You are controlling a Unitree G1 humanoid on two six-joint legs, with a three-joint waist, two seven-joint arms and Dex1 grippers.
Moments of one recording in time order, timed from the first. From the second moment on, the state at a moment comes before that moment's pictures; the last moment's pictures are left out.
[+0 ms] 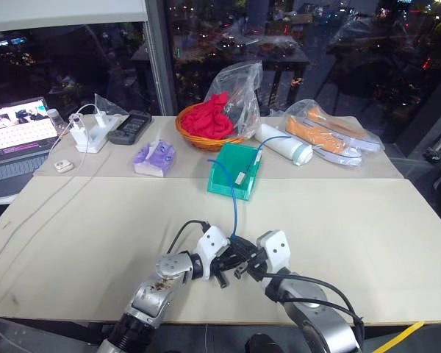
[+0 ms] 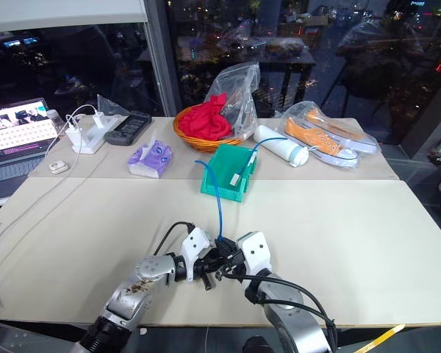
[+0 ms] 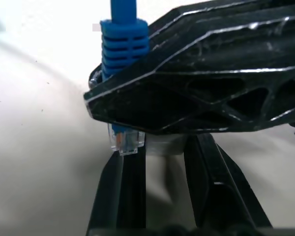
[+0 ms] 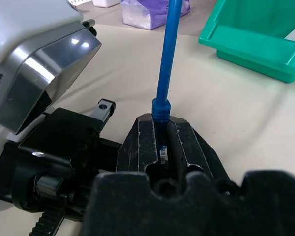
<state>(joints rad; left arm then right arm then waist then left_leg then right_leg) -0.22 0.22 -0.31 -0.05 -0.12 0.35 -0.76 0.06 -0.18 0.31 -0.38 0.17 0.35 0.32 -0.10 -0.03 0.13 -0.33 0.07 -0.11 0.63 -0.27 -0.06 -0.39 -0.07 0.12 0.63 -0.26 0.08</state>
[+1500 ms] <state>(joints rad) -0.22 0.22 -0.35 -0.11 -0.15 0.34 -0.76 0.16 -0.19 0.01 -0.69 0.70 0.70 0.16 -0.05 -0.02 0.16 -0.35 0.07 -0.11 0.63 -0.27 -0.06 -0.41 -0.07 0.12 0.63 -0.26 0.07</state>
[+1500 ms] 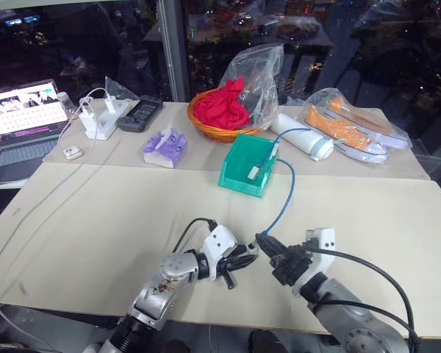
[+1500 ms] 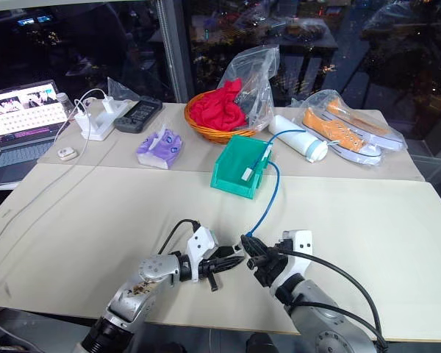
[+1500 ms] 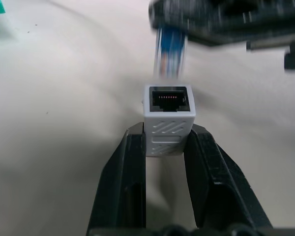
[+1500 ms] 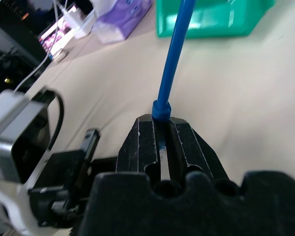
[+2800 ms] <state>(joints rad) -0.22 0.23 -0.35 -0.10 -0.14 0.35 -0.72 0.17 -0.35 0.36 -0.52 0.02 0.22 0.19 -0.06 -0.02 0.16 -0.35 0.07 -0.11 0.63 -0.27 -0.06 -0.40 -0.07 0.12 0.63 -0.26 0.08</state>
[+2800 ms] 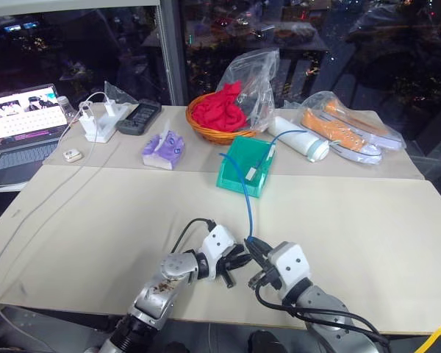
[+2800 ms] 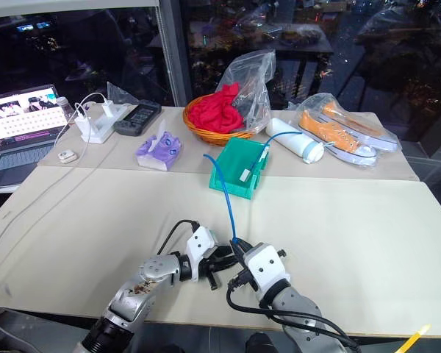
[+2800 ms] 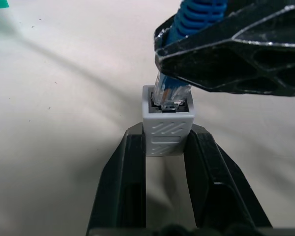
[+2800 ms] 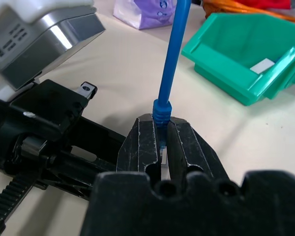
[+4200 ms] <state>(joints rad) -0.24 0.22 -0.34 -0.08 -0.16 0.31 -0.74 0.14 -0.27 0.21 -0.57 0.18 0.49 0.28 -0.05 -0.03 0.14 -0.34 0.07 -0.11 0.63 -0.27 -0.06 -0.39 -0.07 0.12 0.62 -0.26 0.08</state>
